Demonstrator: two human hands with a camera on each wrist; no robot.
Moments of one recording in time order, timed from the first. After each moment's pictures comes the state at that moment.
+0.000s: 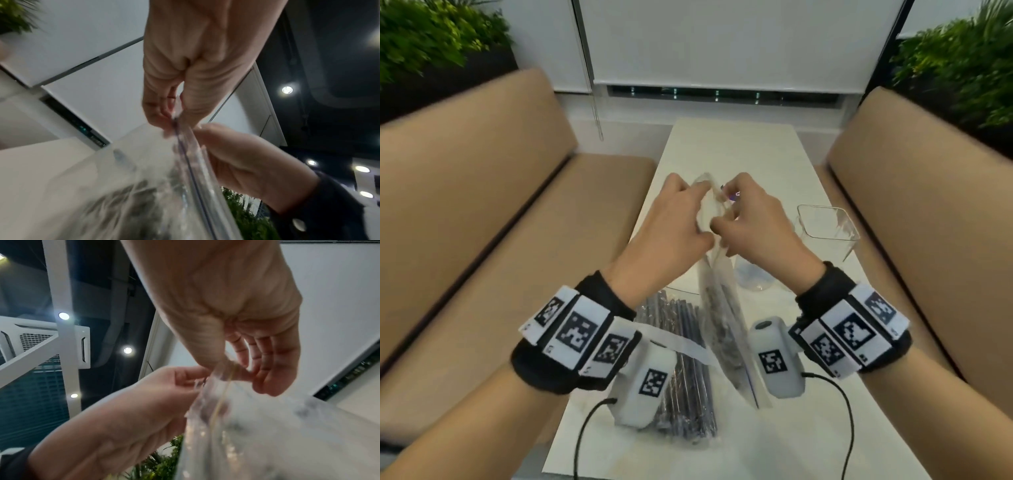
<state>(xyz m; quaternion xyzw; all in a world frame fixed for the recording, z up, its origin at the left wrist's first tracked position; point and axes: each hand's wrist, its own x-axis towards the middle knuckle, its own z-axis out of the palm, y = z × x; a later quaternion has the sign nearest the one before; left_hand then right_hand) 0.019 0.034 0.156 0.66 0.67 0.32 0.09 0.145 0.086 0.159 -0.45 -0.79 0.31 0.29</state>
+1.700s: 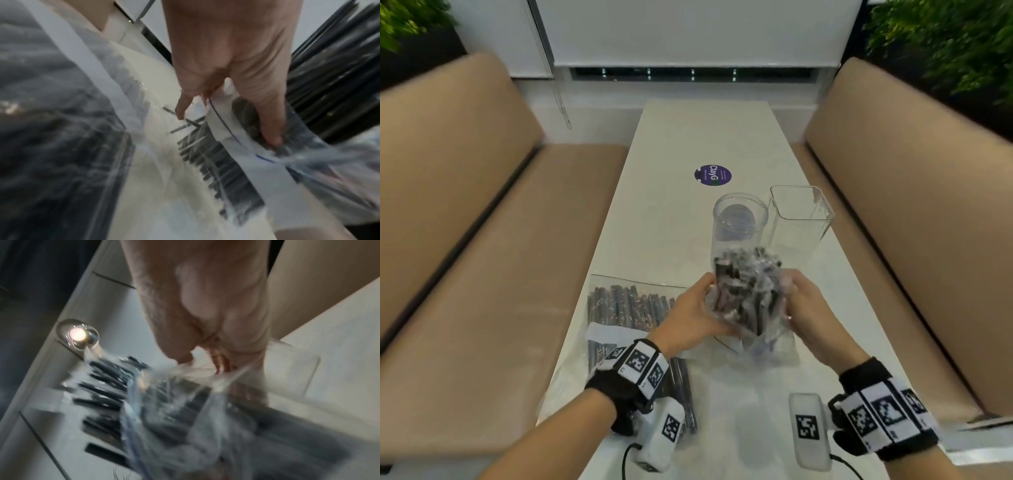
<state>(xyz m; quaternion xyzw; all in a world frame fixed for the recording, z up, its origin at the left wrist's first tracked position) 0.075 0.054 -0.009 0.54 0.59 0.37 0.48 0.266 0.084 0.029 -0.52 -0.55 0.57 0.33</state>
